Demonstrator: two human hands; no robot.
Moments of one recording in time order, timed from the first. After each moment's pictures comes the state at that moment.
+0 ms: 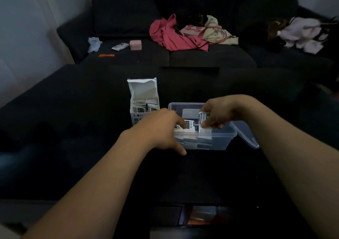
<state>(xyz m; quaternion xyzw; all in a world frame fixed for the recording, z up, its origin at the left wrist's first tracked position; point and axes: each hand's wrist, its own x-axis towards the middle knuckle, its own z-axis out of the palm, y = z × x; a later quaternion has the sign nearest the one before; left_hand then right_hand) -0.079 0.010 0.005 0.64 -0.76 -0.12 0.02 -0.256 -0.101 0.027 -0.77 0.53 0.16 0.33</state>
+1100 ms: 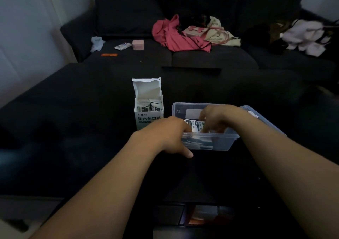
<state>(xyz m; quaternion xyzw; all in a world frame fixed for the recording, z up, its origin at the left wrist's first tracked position) -0.084 0.010 -0.004 0.62 -0.76 -0.19 0.00 -0.229 -0.097 0.005 -0.74 0.60 0.18 0.26</state>
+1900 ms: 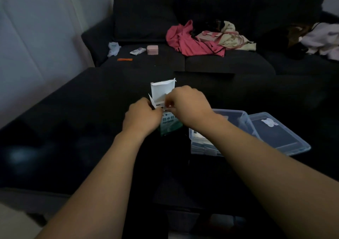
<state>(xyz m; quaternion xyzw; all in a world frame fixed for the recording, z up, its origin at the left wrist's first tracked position) -0.005 0.009 -0.001 0.81 -0.47 -0.15 0.32 -0.133 -0.058 0.020 -0.90 0.39 -0.17 -0.01</state>
